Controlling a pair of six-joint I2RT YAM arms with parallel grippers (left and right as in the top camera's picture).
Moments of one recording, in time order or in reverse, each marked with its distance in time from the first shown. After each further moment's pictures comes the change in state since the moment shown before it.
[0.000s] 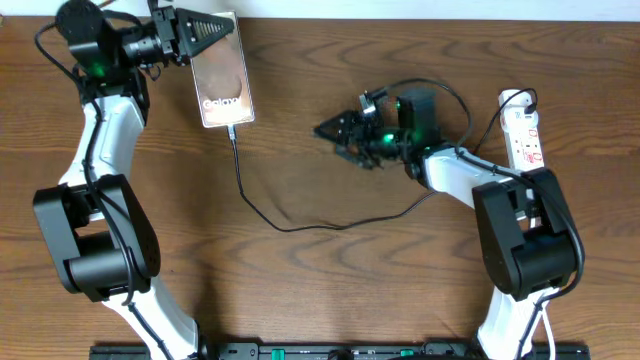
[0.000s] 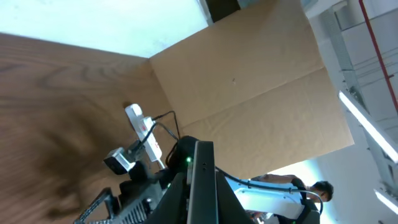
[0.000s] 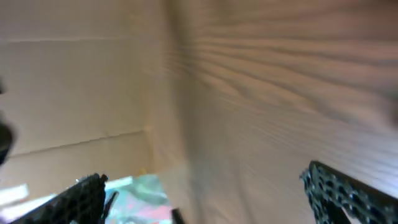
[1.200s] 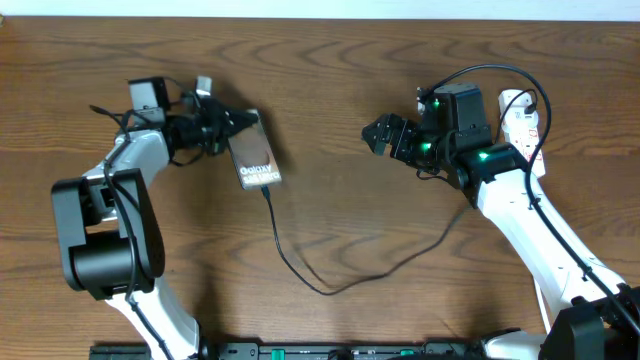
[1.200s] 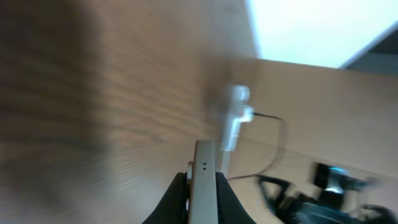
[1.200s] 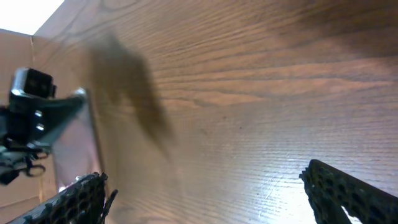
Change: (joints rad) left arm -0.051 0.000 -0.326 -0.941 -0.415 0.690; right arm -0.032 -0.486 0.007 -0.718 0.560 -0.301
